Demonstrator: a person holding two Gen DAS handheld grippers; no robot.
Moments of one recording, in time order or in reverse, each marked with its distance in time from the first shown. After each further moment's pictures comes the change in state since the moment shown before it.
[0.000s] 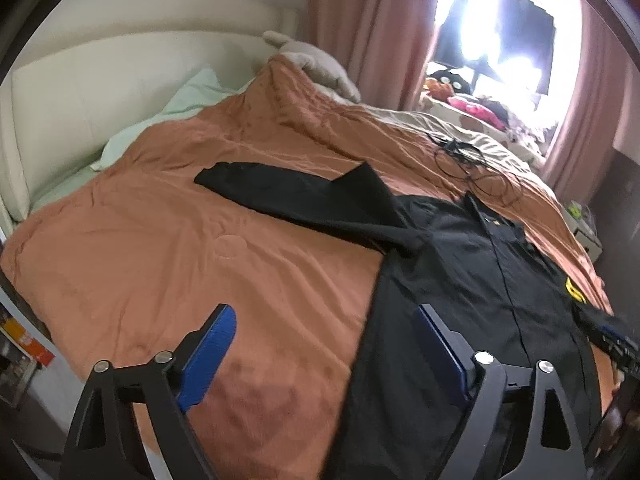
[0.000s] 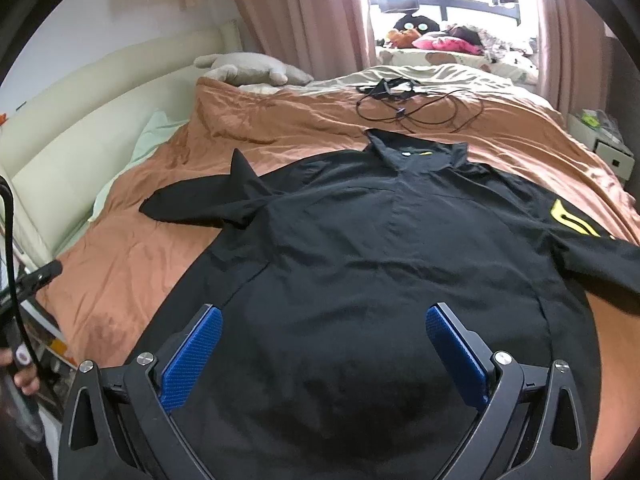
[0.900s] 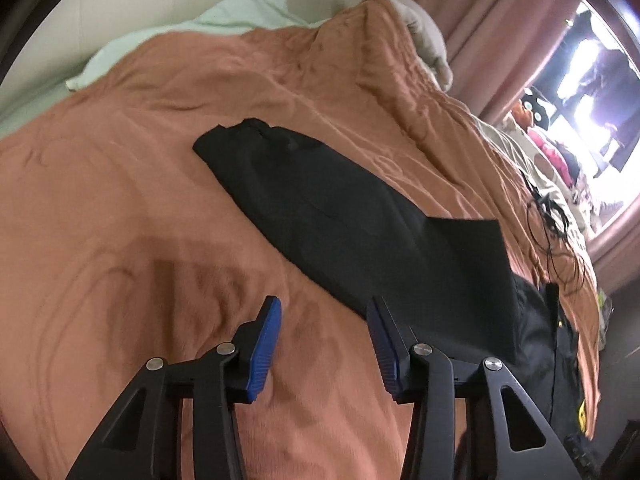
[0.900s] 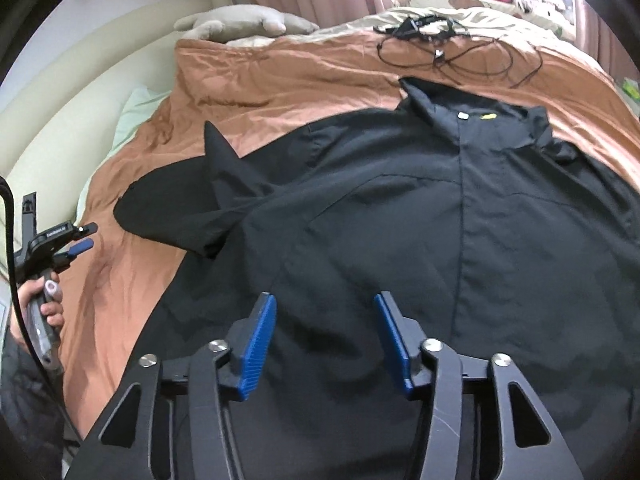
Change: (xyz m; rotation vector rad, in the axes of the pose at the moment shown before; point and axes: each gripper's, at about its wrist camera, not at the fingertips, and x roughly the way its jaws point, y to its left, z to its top) left arm 0.242 0.117 0.112 -0.321 0.160 0.011; right arm 0.181 -0.004 0.064 0.058 0.188 0.078
